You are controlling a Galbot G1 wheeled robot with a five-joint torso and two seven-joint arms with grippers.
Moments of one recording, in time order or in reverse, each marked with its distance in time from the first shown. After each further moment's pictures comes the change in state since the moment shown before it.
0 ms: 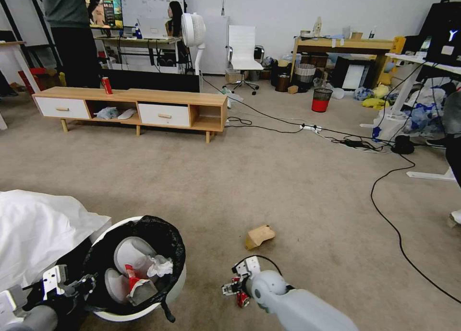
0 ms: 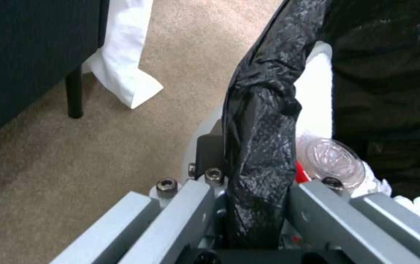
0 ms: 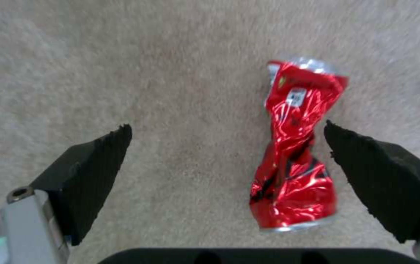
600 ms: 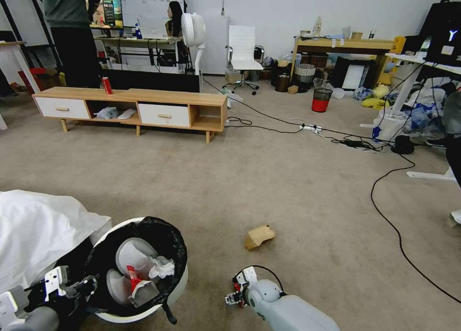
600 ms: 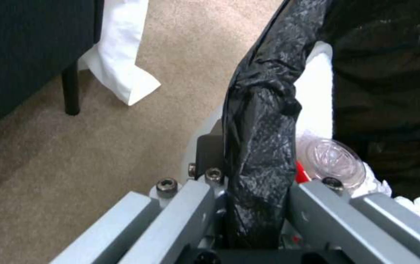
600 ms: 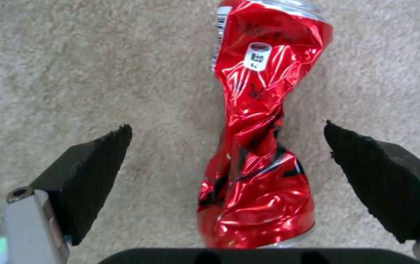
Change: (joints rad) left arm 0.011 -0.006 0.003 -0.010 0.001 0.000 0.001; right arm 0.006 0.085 0.037 -0.230 -0.149 0.060 -0.089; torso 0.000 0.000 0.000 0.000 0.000
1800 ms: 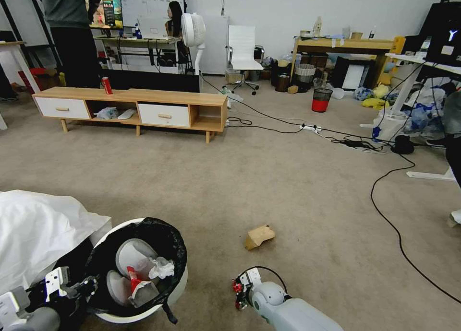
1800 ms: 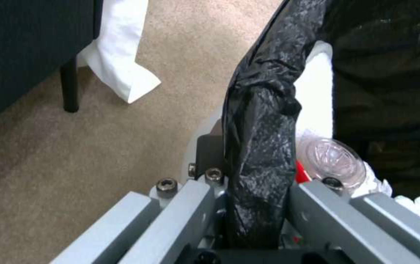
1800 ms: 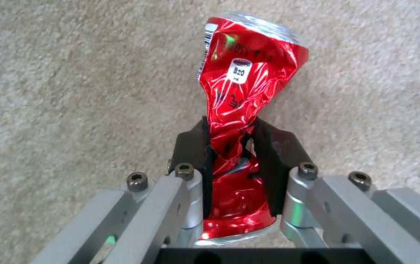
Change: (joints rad) left arm -0.012 -0.008 0.014 0.014 0.011 0.000 -0.002; right arm -0.042 -0.045 0.035 0.083 -0.016 0.006 0.004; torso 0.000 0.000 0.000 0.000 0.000
